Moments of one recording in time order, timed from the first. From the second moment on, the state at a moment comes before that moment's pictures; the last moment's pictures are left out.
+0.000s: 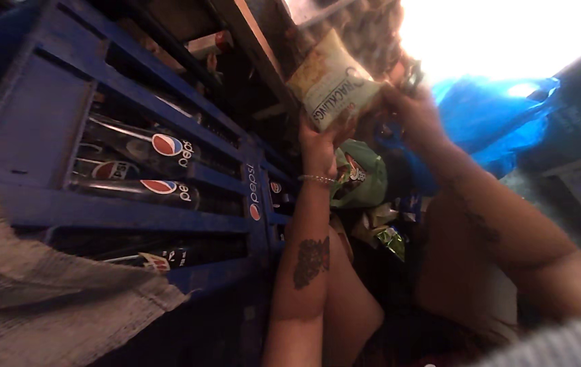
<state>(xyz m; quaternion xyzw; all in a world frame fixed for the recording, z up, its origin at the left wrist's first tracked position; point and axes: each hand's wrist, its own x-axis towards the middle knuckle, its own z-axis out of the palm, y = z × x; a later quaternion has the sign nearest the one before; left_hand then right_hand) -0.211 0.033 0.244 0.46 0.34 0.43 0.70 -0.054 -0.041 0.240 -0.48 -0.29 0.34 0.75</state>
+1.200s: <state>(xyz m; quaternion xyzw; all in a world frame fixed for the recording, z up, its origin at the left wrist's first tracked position) -0.212 0.044 0.235 0.47 0.35 0.55 0.60 -0.084 -0.046 0.220 -0.58 -0.52 0.46 0.43</state>
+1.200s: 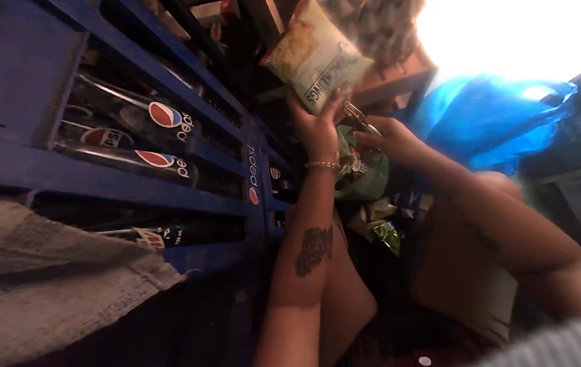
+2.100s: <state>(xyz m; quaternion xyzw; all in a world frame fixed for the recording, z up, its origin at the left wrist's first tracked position) -0.208 0.041 0.232 0.46 0.34 0.54 0.61 -0.088 -0.040 0.221 -0.69 -0.54 0.32 0.37</state>
